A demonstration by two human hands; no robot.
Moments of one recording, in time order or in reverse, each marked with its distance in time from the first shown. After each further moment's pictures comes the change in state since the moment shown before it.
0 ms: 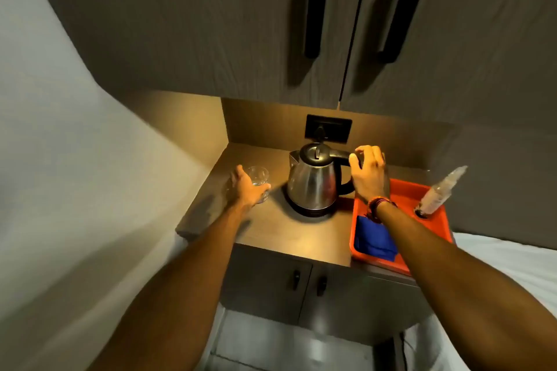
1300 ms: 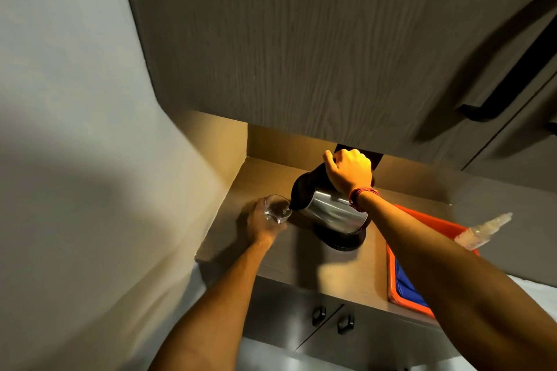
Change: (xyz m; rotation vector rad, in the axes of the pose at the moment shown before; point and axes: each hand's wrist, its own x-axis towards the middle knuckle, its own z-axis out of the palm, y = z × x) left_hand 0.051 -0.083 0.005 -0.239 0.059 0.049; right_hand 0.056 -0.130 0.124 -0.318 -0.194 -0.157
